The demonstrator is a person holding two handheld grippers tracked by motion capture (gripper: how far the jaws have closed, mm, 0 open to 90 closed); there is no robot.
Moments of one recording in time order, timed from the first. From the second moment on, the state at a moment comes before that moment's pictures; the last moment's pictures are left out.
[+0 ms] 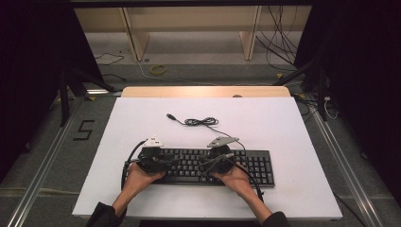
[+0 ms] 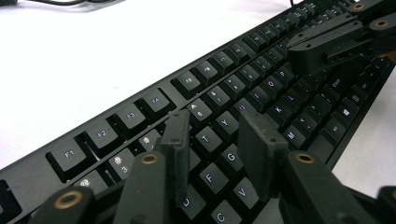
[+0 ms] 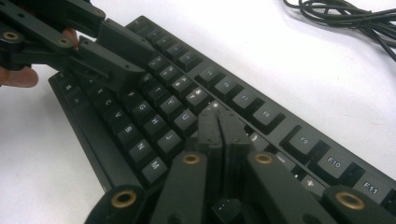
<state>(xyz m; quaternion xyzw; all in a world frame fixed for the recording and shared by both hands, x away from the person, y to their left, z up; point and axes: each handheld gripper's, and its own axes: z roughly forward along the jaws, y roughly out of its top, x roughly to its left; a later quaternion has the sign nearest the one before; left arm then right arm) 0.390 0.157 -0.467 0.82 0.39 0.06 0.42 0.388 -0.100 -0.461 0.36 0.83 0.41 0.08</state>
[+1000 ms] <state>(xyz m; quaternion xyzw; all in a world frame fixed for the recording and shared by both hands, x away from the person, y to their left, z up) 0.387 0.168 -0.463 0.80 0.40 0.06 0.44 0.396 -0.092 -0.473 0.37 0.84 0.39 0.08</state>
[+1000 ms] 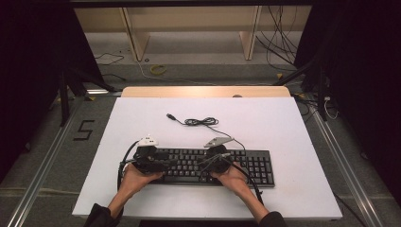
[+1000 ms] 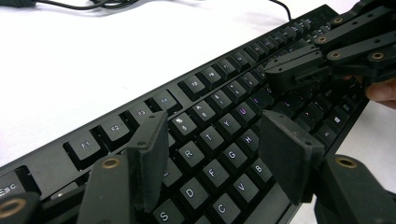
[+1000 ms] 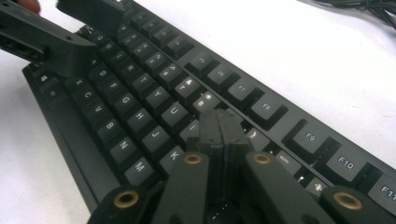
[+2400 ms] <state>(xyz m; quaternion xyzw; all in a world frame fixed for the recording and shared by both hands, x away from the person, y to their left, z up) 0.388 0.181 -0.460 0.80 0.41 0.06 0.43 0.387 -0.107 -0.451 0.37 0.82 0.44 0.07</state>
